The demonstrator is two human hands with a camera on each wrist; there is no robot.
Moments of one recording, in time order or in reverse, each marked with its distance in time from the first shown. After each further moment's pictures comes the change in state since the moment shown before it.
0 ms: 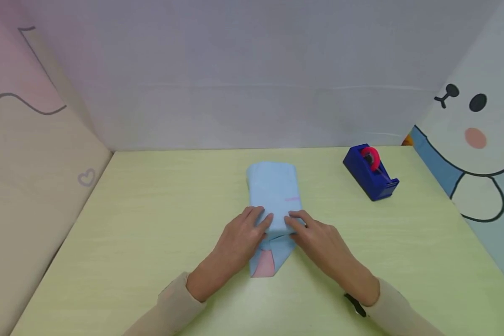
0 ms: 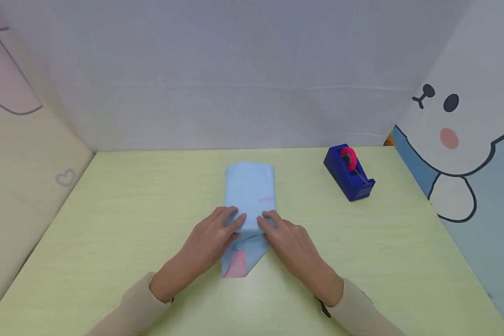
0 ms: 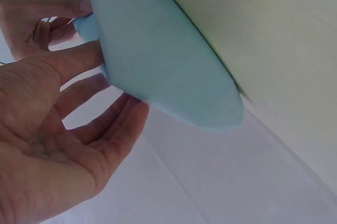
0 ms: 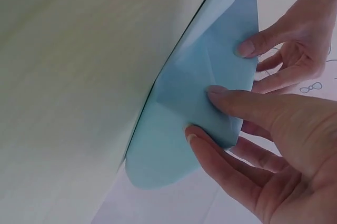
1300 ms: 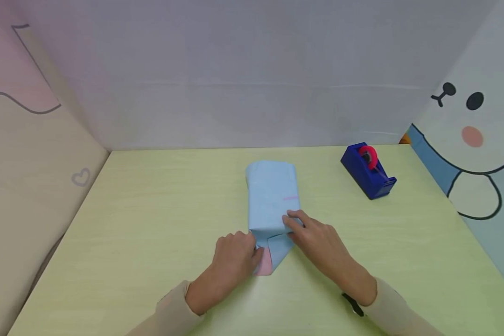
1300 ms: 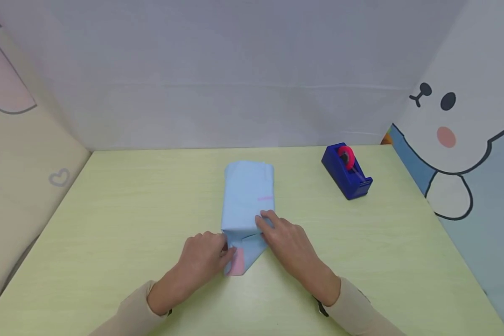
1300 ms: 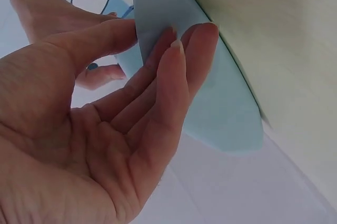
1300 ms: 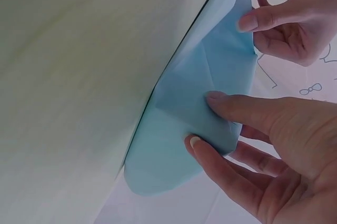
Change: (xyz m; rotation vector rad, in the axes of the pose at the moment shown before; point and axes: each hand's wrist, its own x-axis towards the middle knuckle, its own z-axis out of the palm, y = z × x) left_hand -0.005 0.026 -0.021 -0.140 -0.410 -0.423; right_hand -0.001 -0.002 0.002 -0.008 -0.009 0.022
